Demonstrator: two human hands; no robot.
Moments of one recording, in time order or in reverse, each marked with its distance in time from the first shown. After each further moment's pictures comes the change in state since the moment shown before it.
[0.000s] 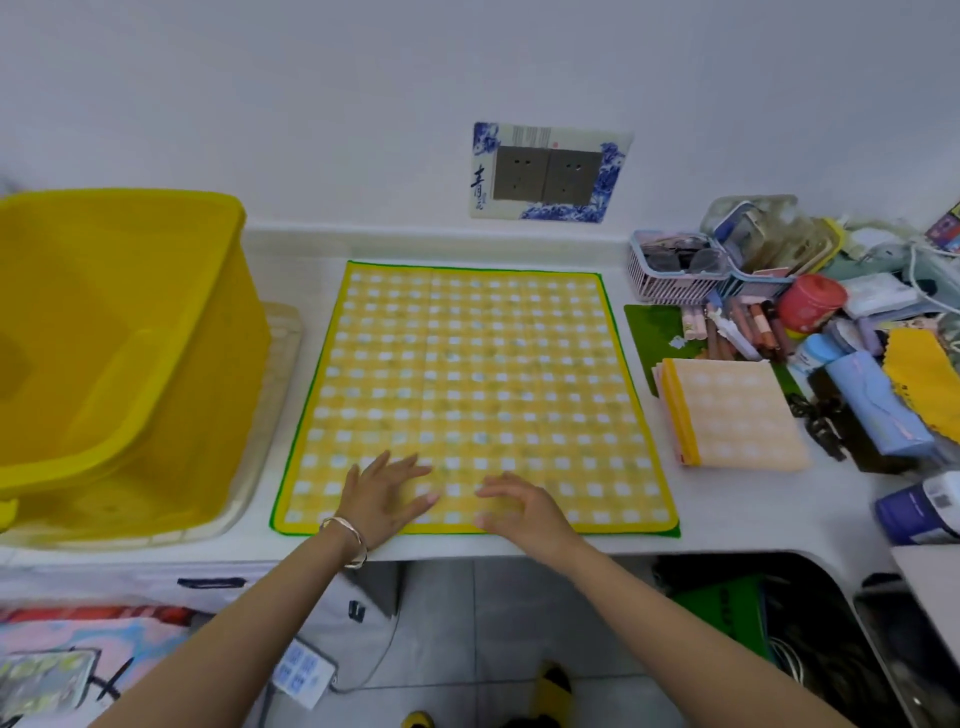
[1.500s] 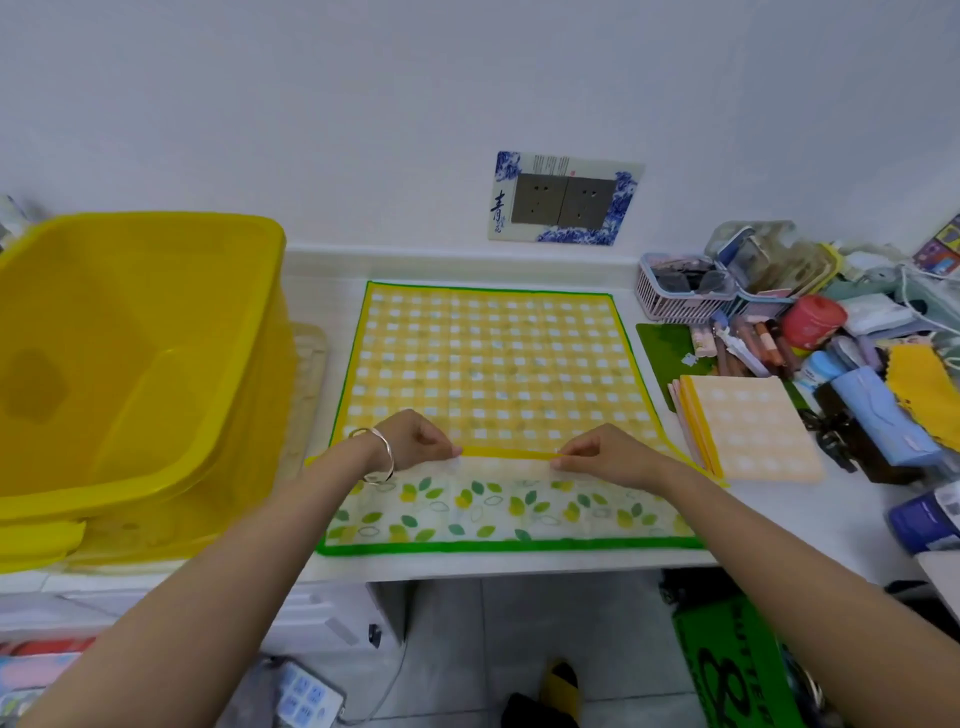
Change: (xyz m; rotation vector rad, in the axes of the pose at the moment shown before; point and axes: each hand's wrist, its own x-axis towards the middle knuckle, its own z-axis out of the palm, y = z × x) left_hand 0.051 0.029 -0.102 -0.260 -0.290 0.089; right_hand 0.014 -0.090 -0.089 -0.268 -0.119 0.051
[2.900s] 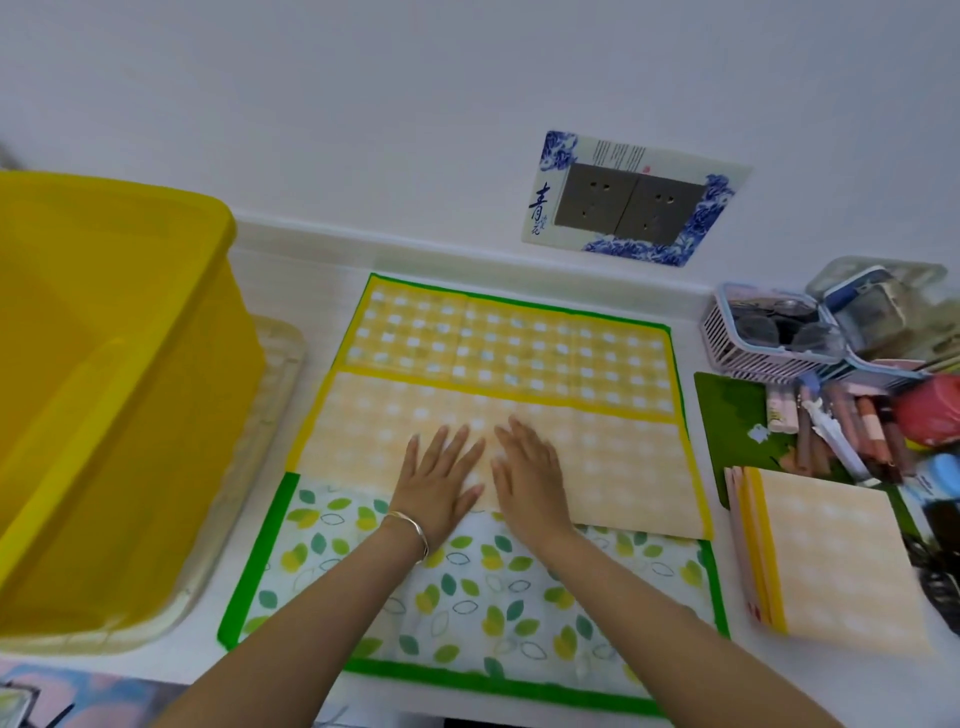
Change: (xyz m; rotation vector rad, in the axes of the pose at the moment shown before) left_hand 0.118 -0.043 0.072 0.749 0.292 -0.120; right_hand 0.163 0.031 0.054 -0.423 0.344 -0.199
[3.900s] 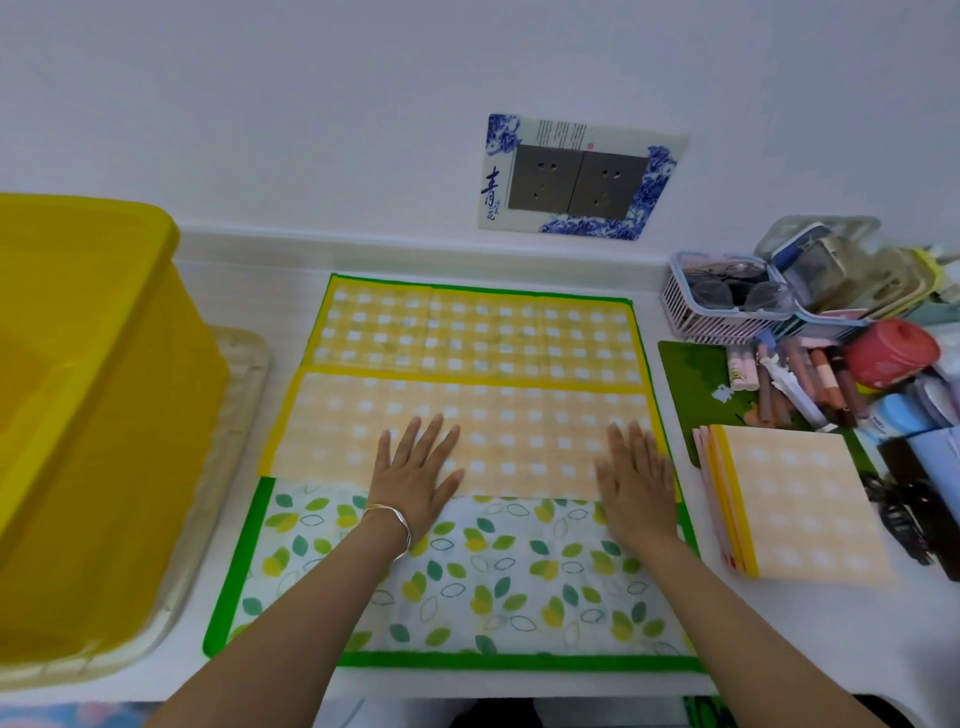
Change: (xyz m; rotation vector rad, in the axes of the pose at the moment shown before) left_hand 0.001 0.000 0.008 -0.061 0.101 0.056; right_hand -0.055 0.117 -0.044 -0.242 0.077 0.382
